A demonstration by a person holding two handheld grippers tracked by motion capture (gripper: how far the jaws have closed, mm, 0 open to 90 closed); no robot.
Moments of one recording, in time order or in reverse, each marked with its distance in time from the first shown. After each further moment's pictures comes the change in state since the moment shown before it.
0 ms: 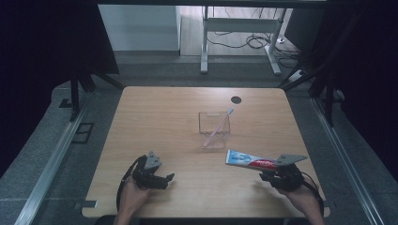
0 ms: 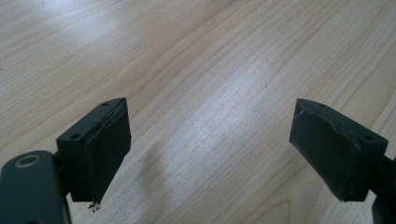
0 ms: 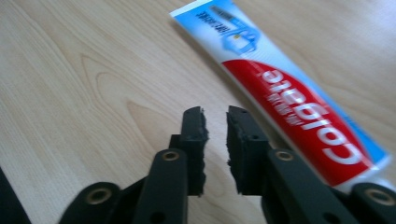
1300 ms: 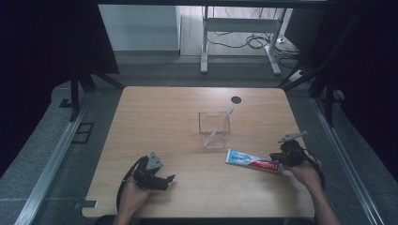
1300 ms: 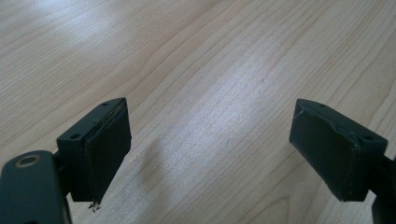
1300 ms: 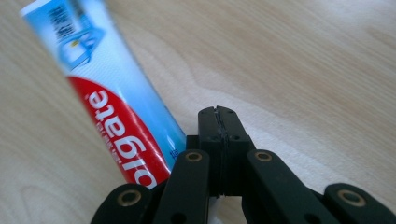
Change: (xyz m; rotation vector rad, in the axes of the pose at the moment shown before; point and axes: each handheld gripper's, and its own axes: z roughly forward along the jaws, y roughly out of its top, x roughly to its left) left arm -0.002 0.000 0.002 0.016 -0.006 0.025; right arm -0.079 0.016 0.029 0.123 -0.073 0.086
